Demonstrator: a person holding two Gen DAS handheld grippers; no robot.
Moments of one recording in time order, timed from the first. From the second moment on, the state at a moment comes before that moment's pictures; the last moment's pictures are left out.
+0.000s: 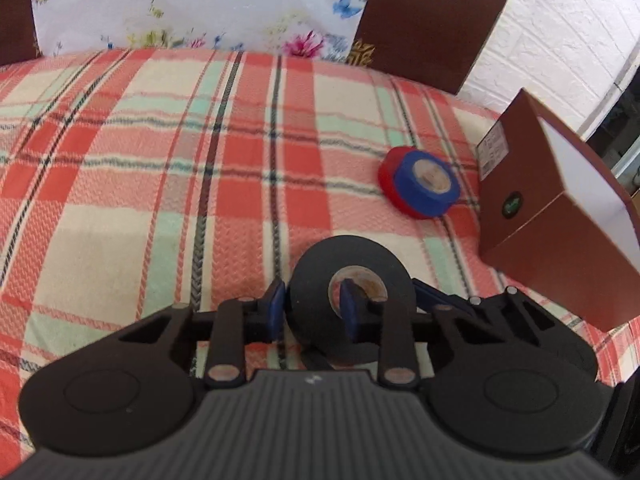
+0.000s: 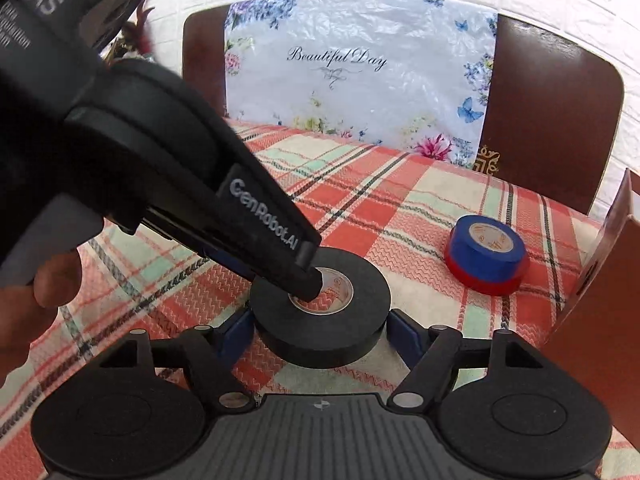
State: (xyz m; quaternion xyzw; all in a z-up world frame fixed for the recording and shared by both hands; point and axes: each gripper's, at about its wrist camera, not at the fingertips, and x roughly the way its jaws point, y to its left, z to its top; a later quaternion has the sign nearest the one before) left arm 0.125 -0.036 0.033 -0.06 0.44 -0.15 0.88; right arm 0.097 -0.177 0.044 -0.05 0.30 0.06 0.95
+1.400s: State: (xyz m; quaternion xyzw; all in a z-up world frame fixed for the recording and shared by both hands) left arm 0.078 -0.277 0.111 0.12 0.30 -0.31 0.90; right arm -0.007 -0.353 0.095 -0.01 0.14 -0.26 0.95
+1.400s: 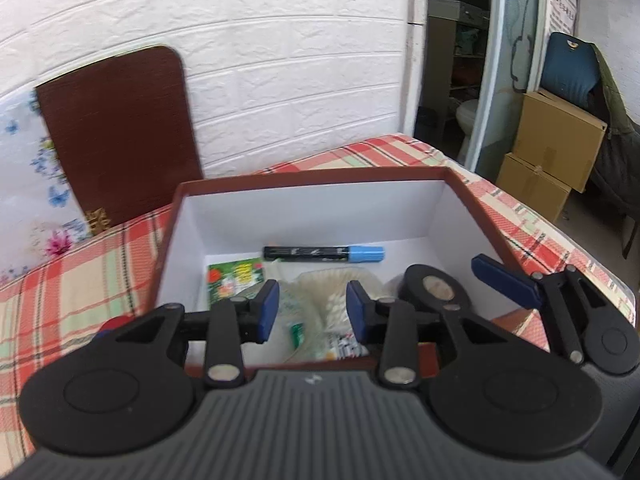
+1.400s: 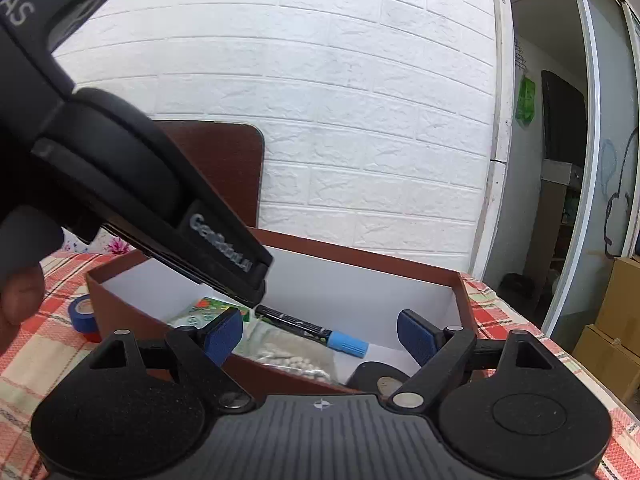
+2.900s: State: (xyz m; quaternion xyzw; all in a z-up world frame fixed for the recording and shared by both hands) left arm 0.072 -0.001 0.047 0.03 0.38 -0.01 0.92; right arm 0.078 -0.204 0.077 0.04 0.21 -0.11 0.97
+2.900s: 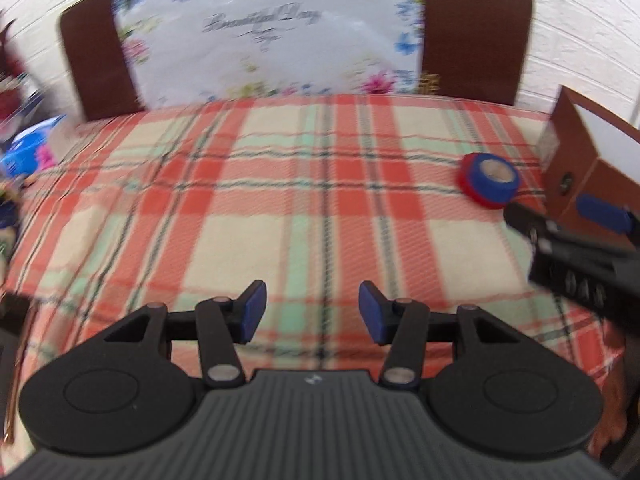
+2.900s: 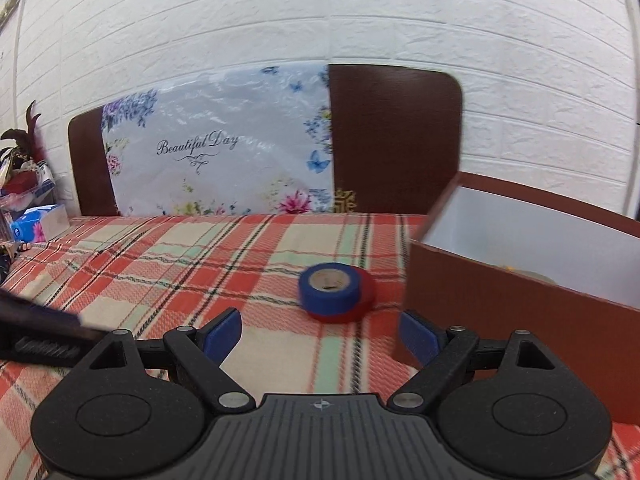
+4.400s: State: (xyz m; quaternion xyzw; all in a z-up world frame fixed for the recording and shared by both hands) left arm 0.085 0.062 0.016 -0.04 0.41 0.02 0.91; right arm 0.165 -0.199 0.048 -0.04 0.23 -0.06 0.97
